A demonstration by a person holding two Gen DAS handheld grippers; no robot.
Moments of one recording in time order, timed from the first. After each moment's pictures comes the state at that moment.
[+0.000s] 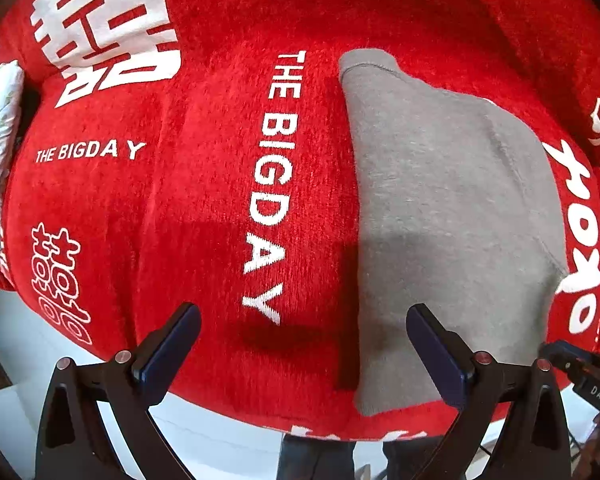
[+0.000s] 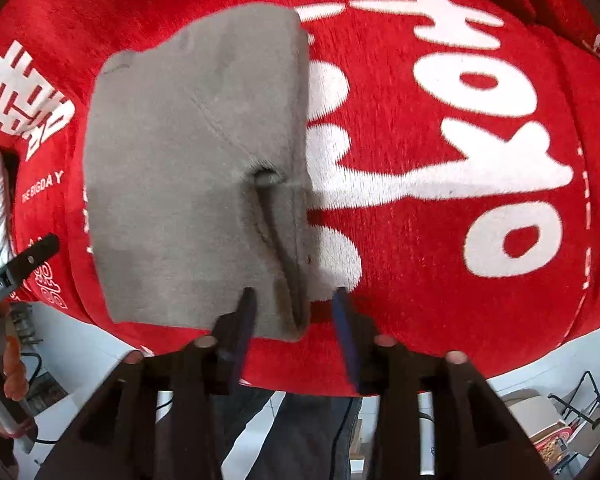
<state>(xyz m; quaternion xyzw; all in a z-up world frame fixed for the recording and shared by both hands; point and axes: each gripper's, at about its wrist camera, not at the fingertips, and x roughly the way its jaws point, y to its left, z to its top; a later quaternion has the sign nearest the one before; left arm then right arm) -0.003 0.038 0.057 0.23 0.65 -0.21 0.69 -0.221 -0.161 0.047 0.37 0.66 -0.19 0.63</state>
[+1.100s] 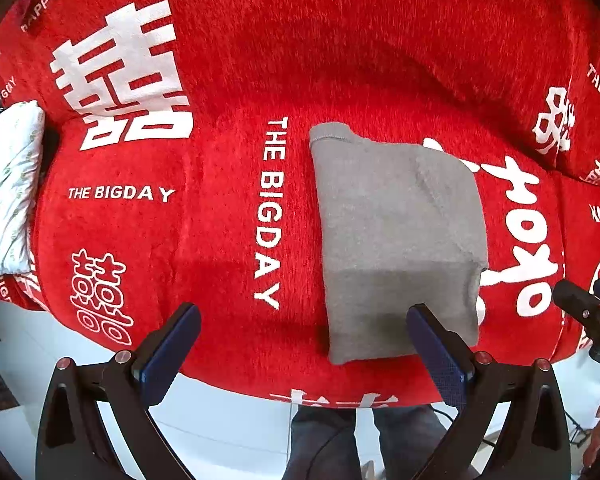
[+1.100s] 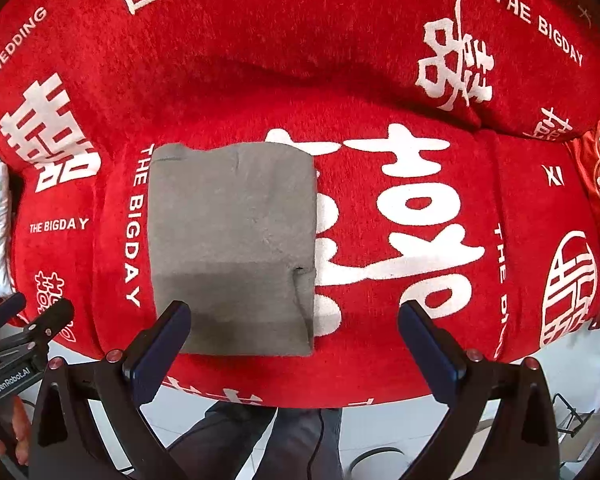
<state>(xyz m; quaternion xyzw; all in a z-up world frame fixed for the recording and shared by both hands) -0.023 0.030 0.179 0.24 0.62 -0.24 0.71 -0.174 -0.155 0.185 0.28 0.61 -0.27 0.69</state>
